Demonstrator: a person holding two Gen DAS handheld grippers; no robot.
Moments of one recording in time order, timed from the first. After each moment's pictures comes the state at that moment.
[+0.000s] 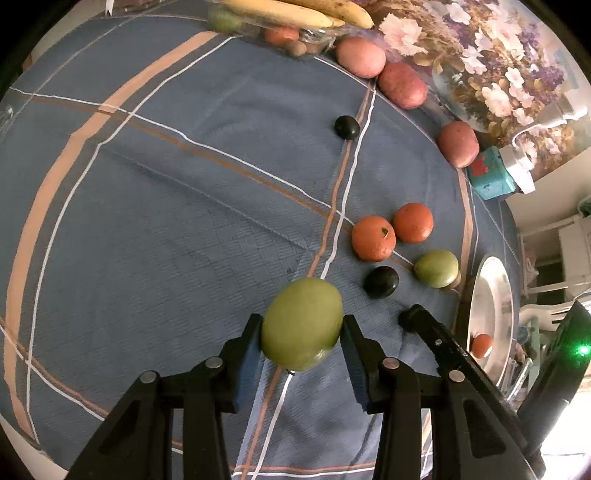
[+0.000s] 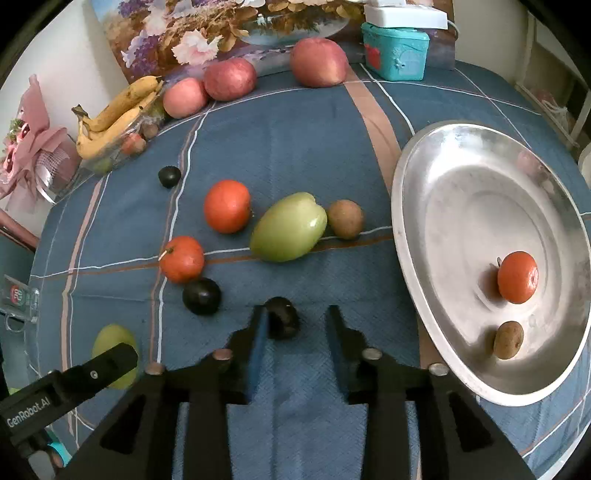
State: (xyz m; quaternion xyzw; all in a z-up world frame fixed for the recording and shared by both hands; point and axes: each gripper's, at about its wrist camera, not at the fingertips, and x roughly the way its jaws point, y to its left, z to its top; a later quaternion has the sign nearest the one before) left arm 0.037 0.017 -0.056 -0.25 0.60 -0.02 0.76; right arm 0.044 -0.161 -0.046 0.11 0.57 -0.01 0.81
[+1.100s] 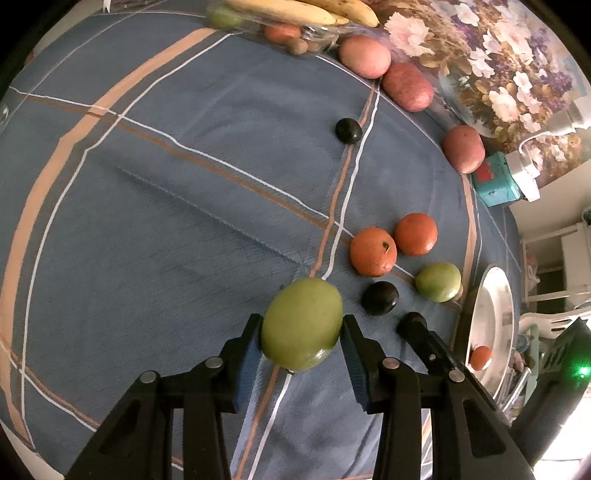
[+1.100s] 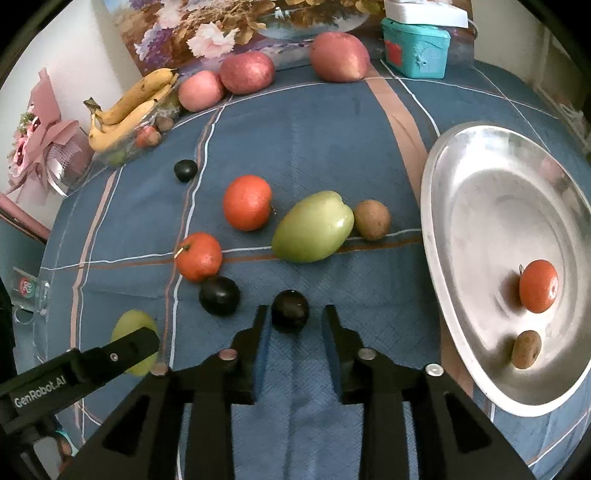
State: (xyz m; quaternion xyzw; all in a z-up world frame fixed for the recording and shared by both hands) left arm 0.050 0.014 -0.062 -0.25 0.61 -0.01 0.75; right arm 0.048 -0.153 -0.049 0.11 0.58 0.02 0.81
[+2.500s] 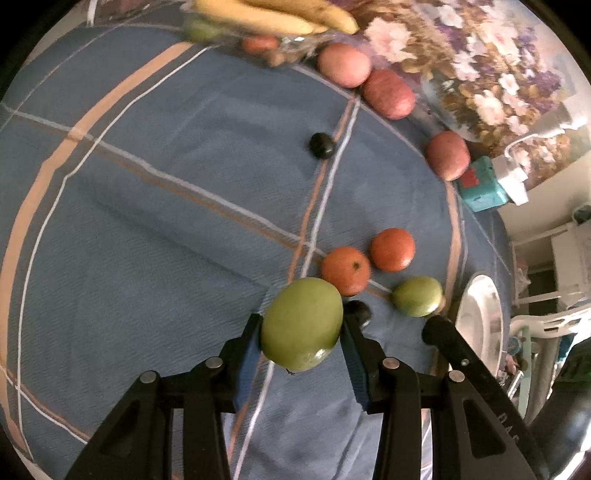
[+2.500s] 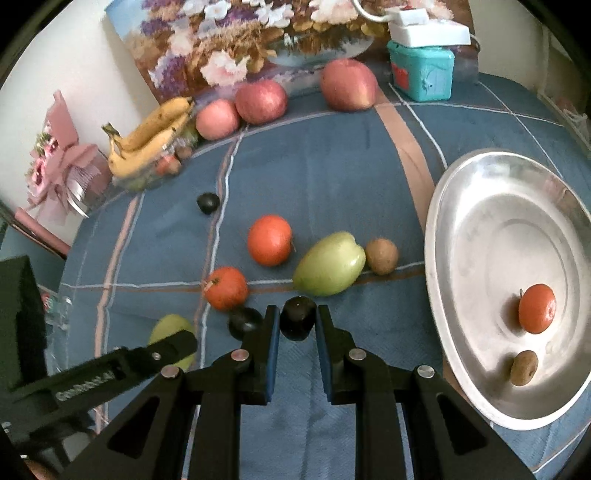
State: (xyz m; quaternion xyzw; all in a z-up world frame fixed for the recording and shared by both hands) left arm 0.064 0.006 -0.050 -0.25 0.59 -0.03 0.77; right arm 0.050 -0.162 -0.020 0.15 0.53 0.04 0.83
